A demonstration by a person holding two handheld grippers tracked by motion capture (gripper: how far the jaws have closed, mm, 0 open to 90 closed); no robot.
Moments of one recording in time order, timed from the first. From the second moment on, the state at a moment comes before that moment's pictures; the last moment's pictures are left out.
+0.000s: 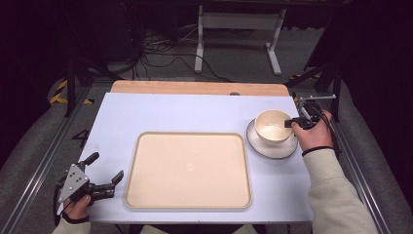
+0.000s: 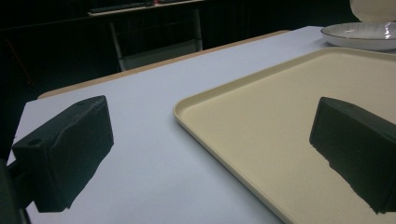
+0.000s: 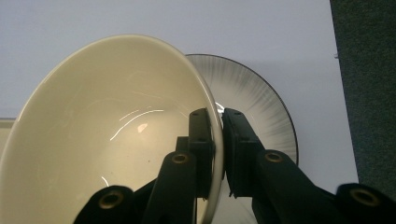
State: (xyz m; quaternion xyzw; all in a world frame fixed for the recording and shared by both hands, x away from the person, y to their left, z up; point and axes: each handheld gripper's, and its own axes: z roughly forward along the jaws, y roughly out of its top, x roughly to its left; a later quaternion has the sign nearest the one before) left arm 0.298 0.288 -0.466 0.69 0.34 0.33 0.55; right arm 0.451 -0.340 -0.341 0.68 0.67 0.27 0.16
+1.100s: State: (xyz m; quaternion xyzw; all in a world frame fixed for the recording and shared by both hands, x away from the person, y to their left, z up) left arm 0.299 0.287 -0.466 0.69 0.33 0.33 0.55; right arm 0.431 -0.305 -0.314 0.66 0.69 0.27 0.14
